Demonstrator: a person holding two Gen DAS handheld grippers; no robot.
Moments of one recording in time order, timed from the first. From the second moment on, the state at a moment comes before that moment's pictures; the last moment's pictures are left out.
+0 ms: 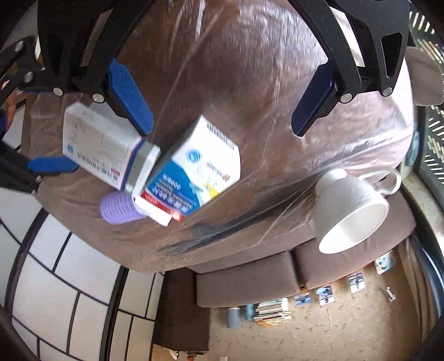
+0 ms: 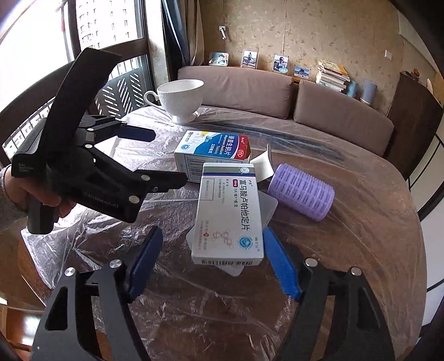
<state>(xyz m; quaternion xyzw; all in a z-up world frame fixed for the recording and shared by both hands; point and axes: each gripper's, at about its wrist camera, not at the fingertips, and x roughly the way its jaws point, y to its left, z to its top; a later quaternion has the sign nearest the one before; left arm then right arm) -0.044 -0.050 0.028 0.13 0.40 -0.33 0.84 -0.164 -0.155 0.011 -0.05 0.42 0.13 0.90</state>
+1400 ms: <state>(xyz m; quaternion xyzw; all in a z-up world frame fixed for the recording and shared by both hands) -0.063 -0.051 0.040 0.04 0.41 -0.32 0.85 -0.175 -0.204 0.018 0.13 0.40 0.14 0.89</state>
